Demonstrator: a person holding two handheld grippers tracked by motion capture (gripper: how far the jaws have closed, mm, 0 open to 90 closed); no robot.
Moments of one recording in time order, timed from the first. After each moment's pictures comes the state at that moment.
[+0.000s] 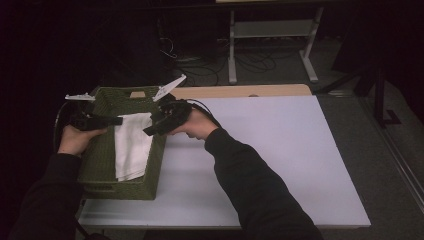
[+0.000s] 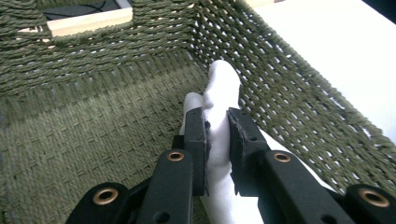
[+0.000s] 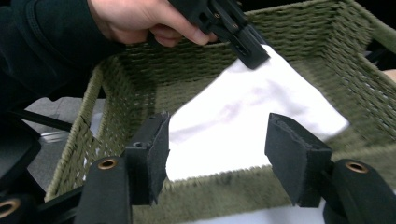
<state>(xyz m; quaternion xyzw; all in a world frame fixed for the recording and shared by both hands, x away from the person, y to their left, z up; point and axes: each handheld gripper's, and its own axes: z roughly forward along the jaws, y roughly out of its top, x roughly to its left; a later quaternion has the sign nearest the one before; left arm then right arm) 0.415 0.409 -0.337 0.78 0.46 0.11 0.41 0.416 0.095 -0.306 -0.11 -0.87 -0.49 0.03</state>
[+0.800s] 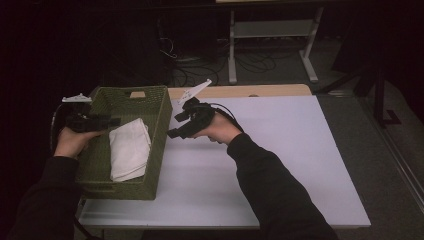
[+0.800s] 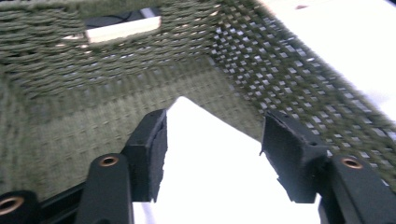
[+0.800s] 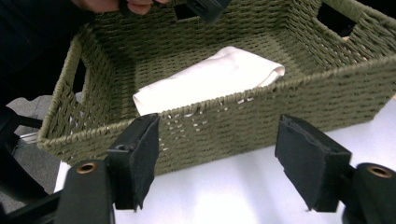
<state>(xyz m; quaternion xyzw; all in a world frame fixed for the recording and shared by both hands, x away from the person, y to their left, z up) 0.404 0.412 -0.334 0.77 0.46 0.15 0.41 0.409 0.040 -0.319 -0.15 -0.87 -0.47 0.00</state>
